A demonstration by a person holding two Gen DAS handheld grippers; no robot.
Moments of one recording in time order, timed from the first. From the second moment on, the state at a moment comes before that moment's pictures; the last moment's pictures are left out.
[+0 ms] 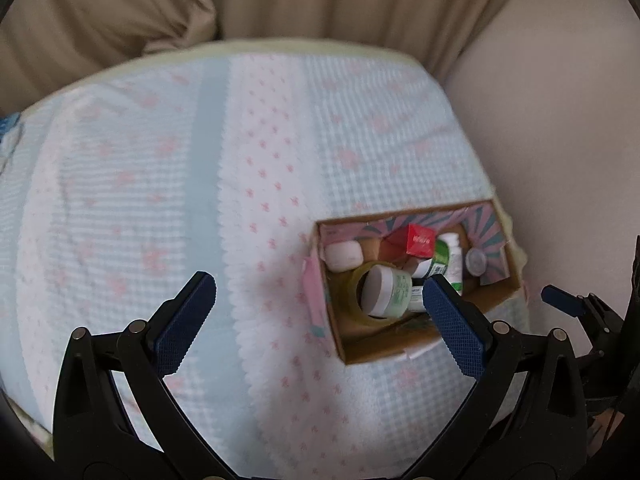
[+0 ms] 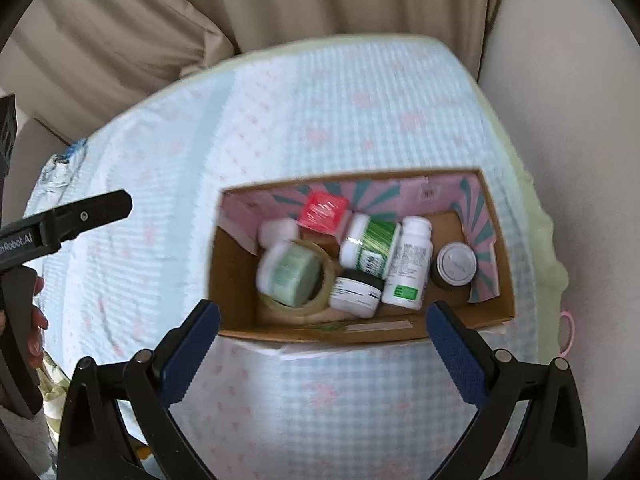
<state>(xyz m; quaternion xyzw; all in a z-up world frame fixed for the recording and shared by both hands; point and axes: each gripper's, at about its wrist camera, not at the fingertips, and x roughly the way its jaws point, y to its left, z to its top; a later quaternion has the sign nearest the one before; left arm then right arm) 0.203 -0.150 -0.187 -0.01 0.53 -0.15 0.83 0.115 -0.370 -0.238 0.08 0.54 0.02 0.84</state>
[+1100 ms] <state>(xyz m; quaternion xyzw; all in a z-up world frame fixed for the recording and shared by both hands) 0.031 0.017 0.021 -0.02 0.33 -0.05 0.94 0.017 -0.232 -0.016 0.01 0.36 -0.01 0.93</state>
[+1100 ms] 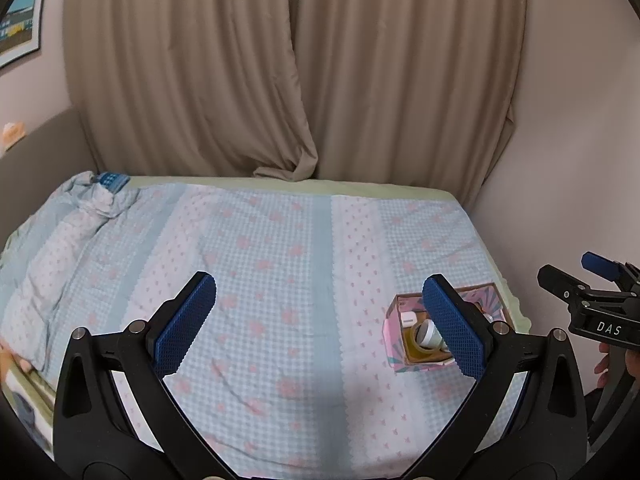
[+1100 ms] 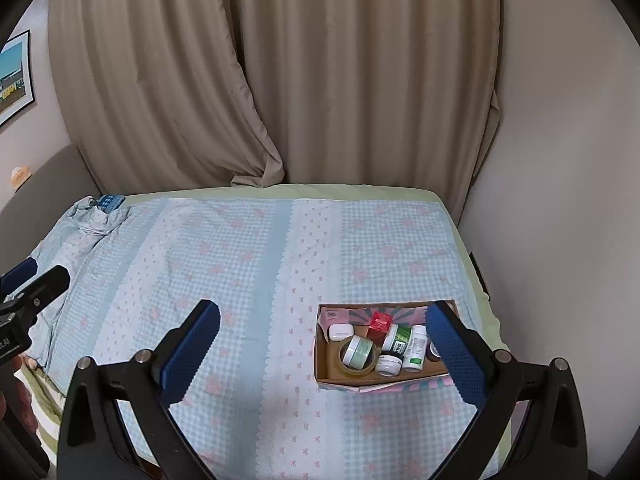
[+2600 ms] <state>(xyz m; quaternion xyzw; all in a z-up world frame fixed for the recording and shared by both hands) 0.047 0.006 0.016 0.00 0.35 -0.06 0.94 0.022 -0.234 -0.016 0.01 0.36 -0.02 0.93</state>
